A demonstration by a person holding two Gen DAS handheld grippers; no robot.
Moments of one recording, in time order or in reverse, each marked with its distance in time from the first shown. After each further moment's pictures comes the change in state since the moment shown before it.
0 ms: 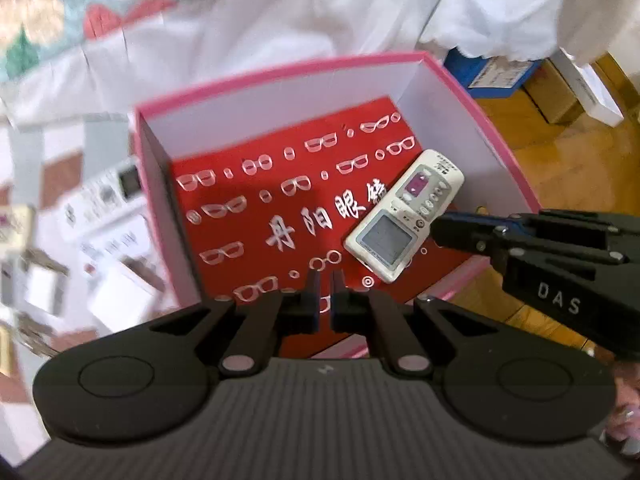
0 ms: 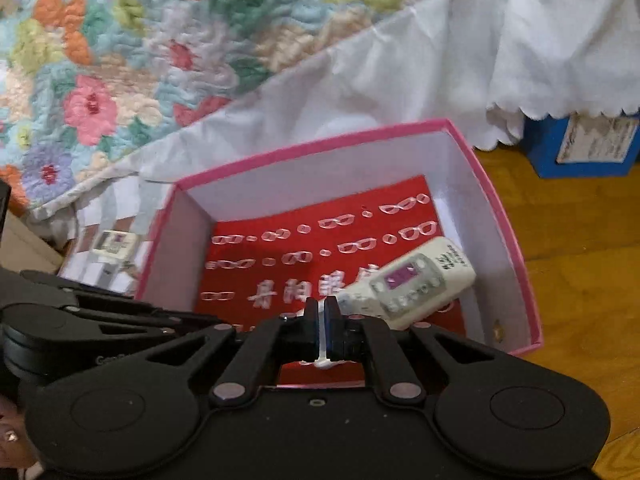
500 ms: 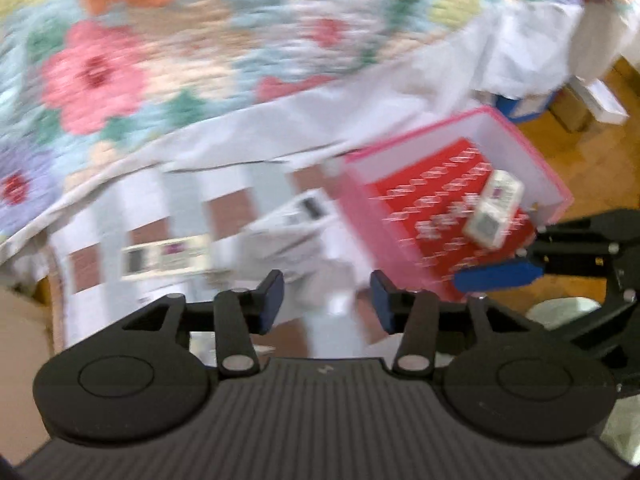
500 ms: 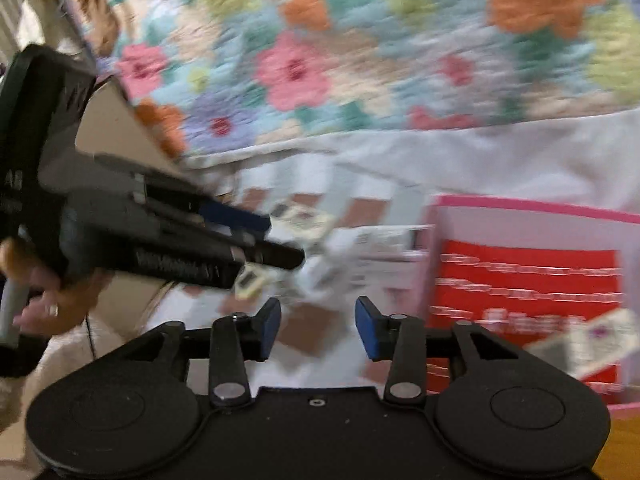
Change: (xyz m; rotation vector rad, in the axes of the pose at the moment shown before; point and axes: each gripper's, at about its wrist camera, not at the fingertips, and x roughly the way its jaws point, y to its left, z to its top) left arm -0.151 0.148 -0.015 0.048 -0.077 0.132; right arm -0.004 0.172 0.014 -0.253 0.080 0.338
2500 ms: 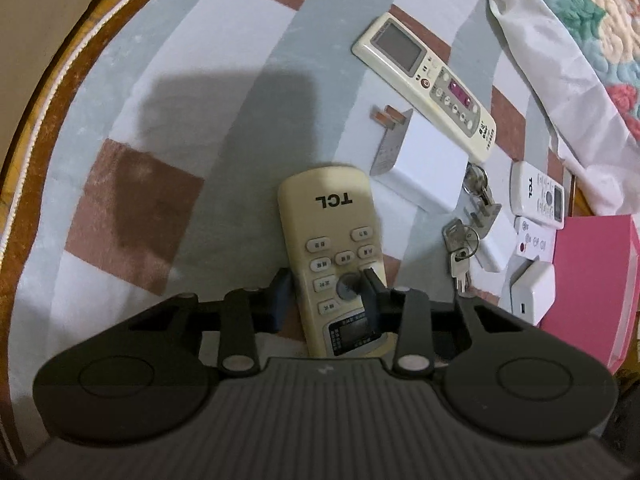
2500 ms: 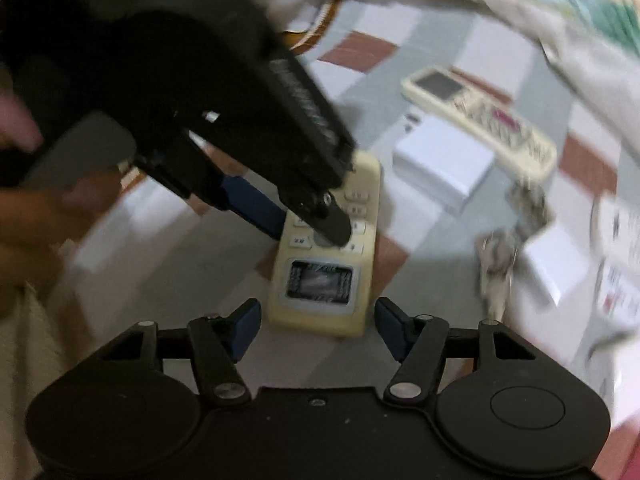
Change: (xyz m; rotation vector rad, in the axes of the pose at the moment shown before) left arm 0.152 0.234 -0.163 -0.814 0.239 -0.115; right arm 0.290 0.135 -0.030 -0.335 0.288 -0.124
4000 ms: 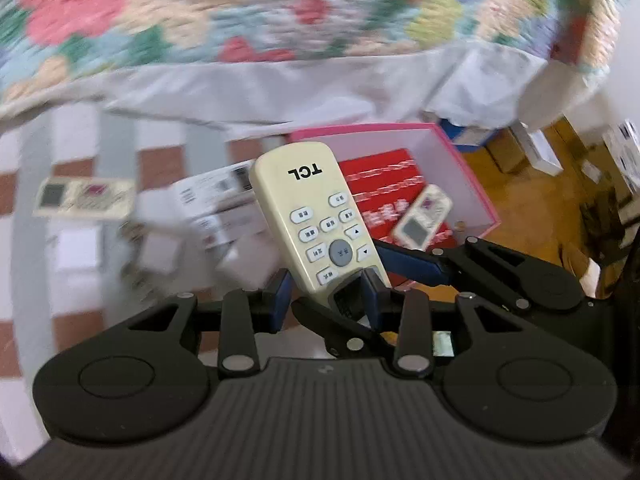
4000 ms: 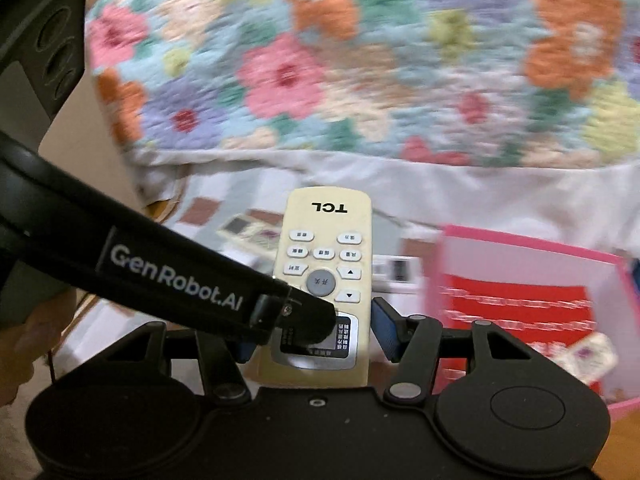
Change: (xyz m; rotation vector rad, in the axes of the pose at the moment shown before) left arm -0.091 -0.255 -0.124 0.684 -0.170 -0.233; right arm -0.239 -0.097 -0.085 0.328 -0.347 -0.322
